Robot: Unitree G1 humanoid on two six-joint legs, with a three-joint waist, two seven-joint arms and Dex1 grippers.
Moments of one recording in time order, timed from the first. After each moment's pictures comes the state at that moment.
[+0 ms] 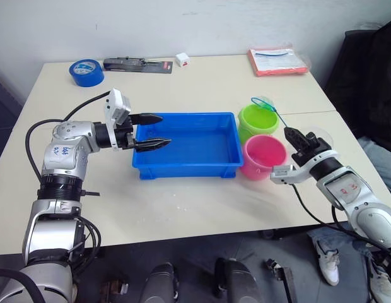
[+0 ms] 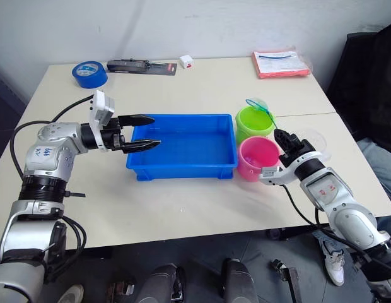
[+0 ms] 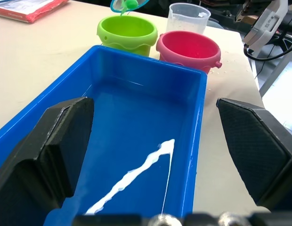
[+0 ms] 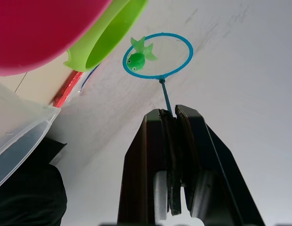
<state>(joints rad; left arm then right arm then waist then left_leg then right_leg) -0.84 0.61 0.04 0.48 -0.35 0.30 -1.21 -0.27 -0.95 0.21 -0.20 -1.36 -0.02 0.15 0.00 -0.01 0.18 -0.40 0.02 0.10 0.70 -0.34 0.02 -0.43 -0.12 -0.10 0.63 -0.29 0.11</state>
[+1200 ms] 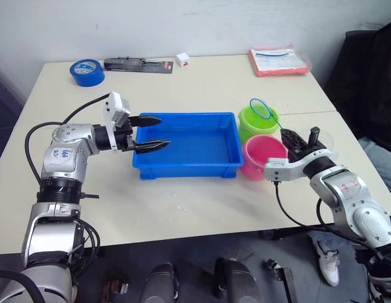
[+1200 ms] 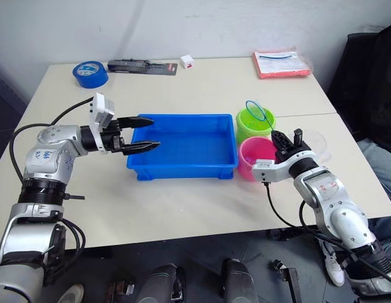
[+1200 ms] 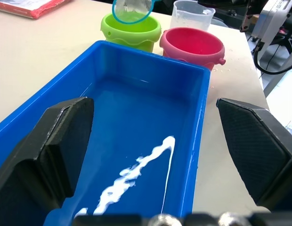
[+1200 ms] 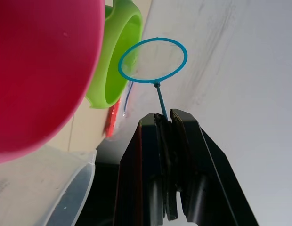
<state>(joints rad) -0.81 0.61 0.05 0.46 -0.35 0.30 -1.19 -0.26 -0.79 0.10 -0.26 -1.00 0.01 0.37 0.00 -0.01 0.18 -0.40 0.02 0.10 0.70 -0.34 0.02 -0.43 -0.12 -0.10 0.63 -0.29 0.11</state>
